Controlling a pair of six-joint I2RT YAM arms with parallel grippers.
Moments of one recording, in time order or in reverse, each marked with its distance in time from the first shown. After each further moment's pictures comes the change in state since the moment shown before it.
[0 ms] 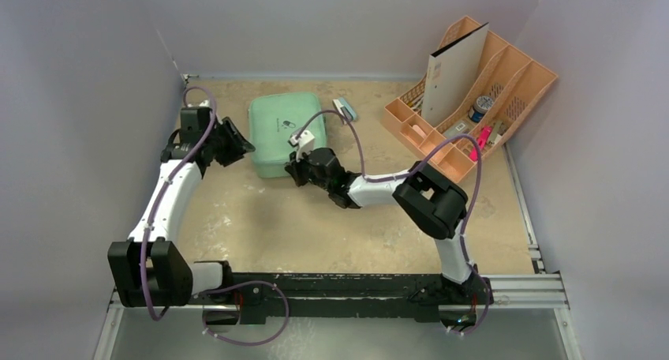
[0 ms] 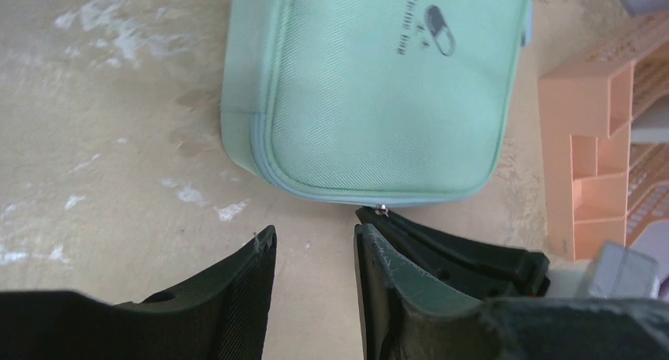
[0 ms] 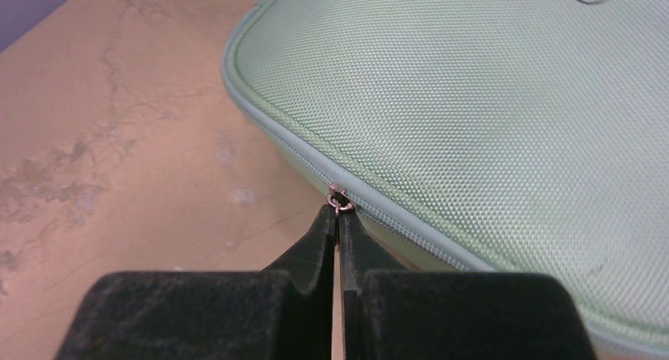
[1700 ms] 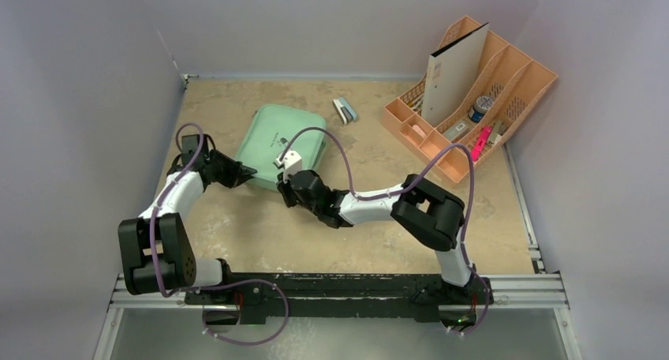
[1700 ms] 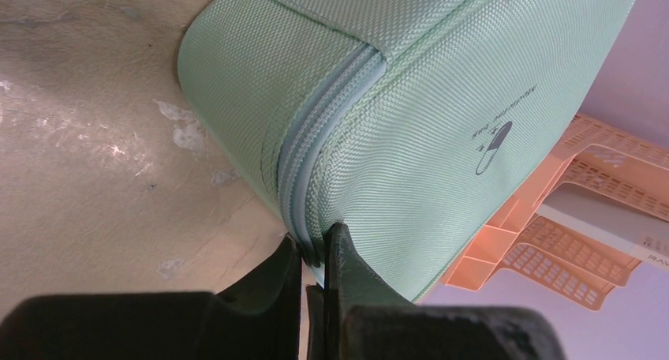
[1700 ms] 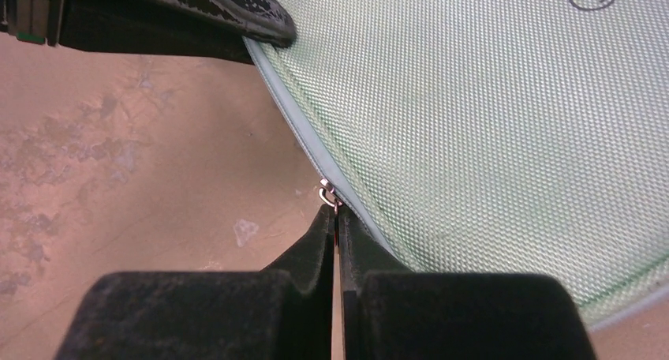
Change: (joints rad) left arm 0.158 0.088 -0.306 0.207 0.154 -0.423; right arm 0.174 -0.007 0.027 -0.135 0.219 0.045
